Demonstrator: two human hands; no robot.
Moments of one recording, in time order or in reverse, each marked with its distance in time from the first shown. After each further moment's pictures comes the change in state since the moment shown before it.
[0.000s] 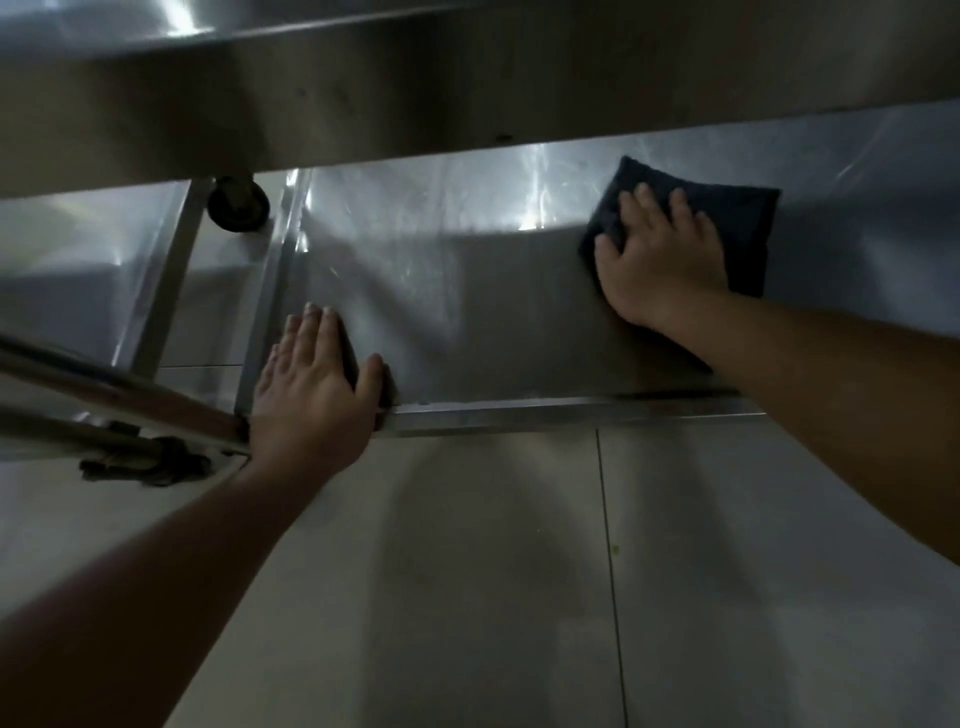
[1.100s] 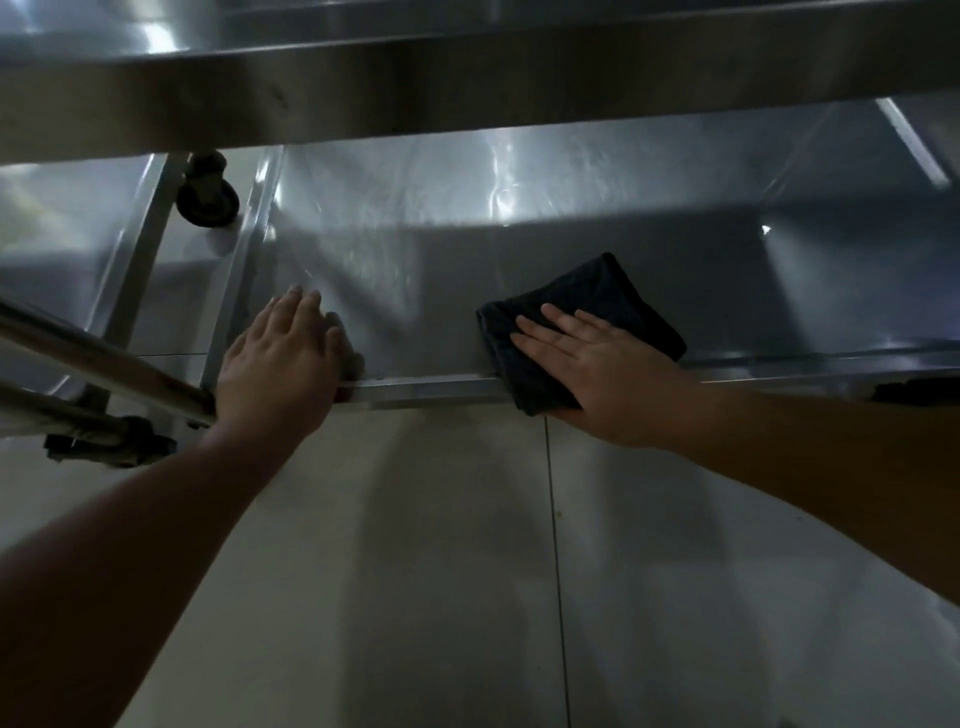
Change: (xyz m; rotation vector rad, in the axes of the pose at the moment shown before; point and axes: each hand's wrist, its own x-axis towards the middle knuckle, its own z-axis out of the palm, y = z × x) left_hand -0.008 0.011 -0.016 -0.015 0.017 0.100; right_hand -0.117 0.049 0.014 -0.168 -0.114 -0.764
